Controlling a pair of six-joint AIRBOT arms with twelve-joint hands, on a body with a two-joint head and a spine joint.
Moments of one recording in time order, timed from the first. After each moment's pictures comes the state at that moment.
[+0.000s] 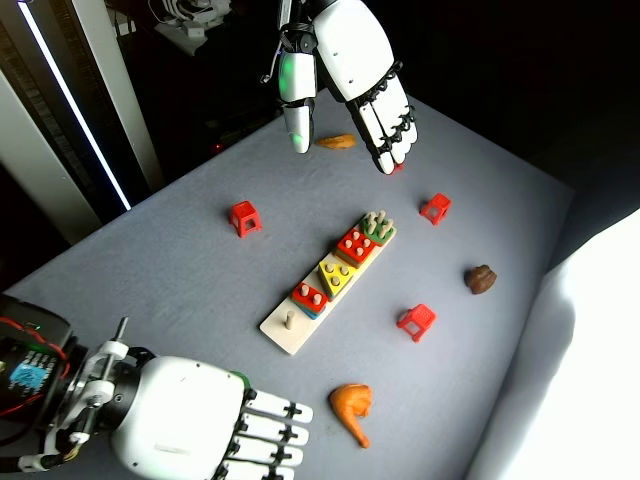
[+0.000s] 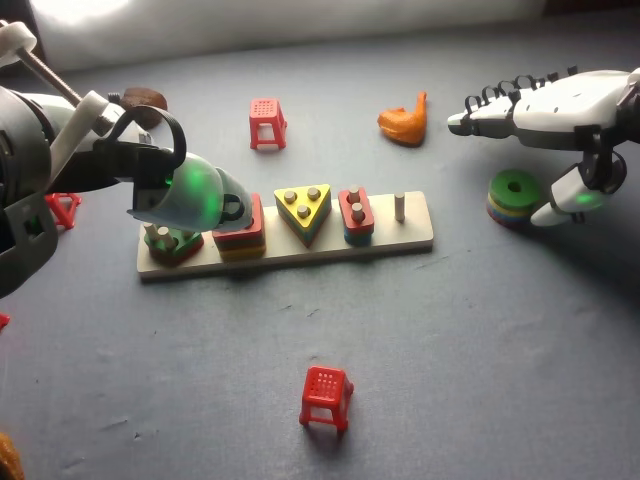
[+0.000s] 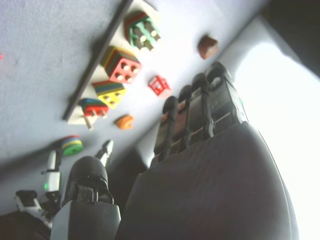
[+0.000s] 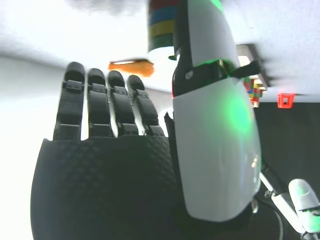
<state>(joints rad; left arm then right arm) 0.06 -0.91 0.58 0.93 1.30 -0.29 -0.42 -1.19 1.40 0.23 0.08 -1.05</state>
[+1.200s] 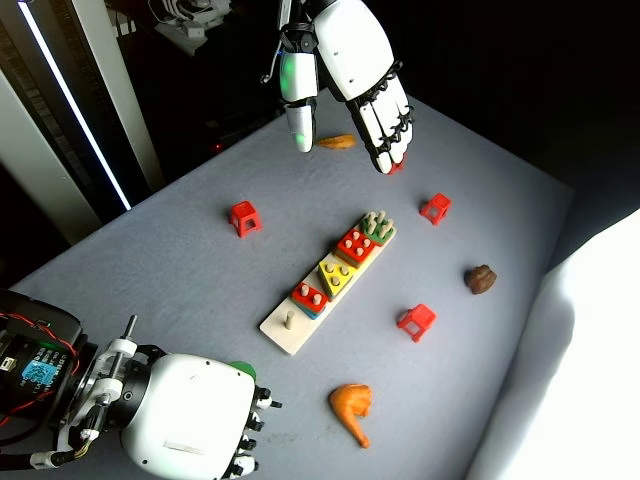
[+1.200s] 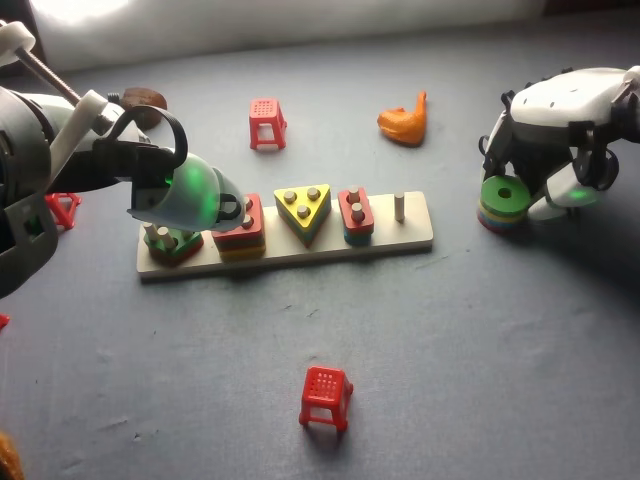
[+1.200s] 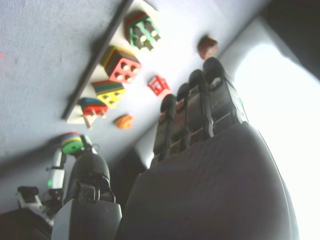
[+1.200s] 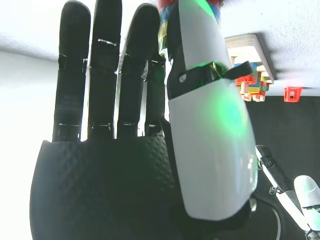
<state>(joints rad) 0.06 -0.91 0.58 0.93 1.30 -0.30 -0.43 -1.21 1.41 0.24 0.11 -1.03</state>
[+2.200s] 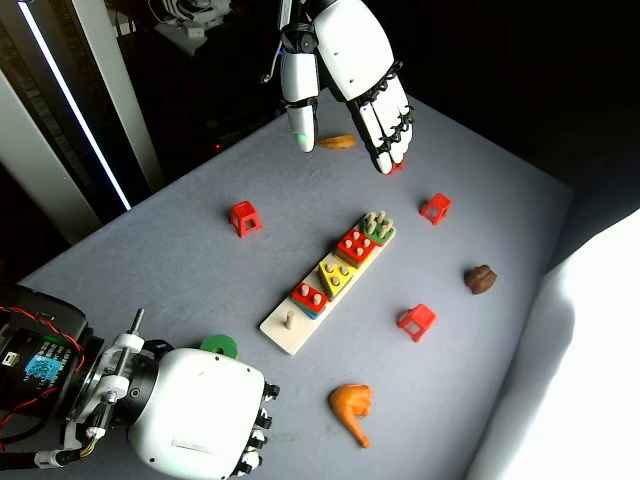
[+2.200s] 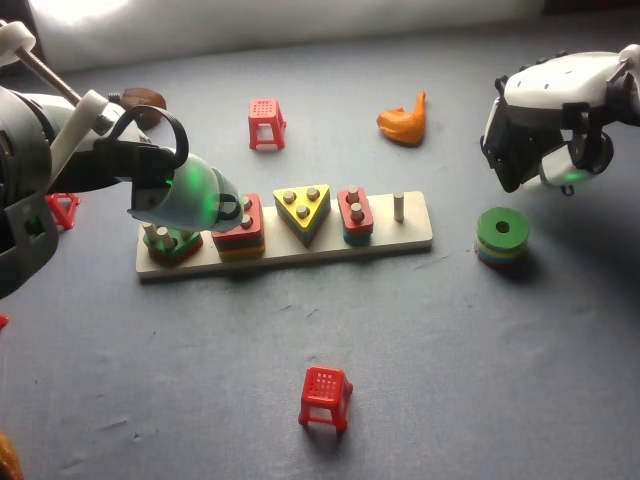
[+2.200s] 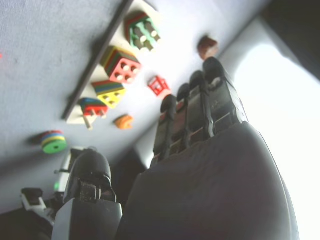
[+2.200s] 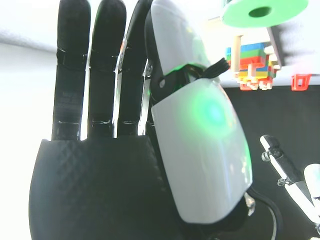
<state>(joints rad) 0.06 -0.91 0.58 0.93 1.30 -0.30 -0.37 -1.20 1.41 0.23 0.06 -1.02</state>
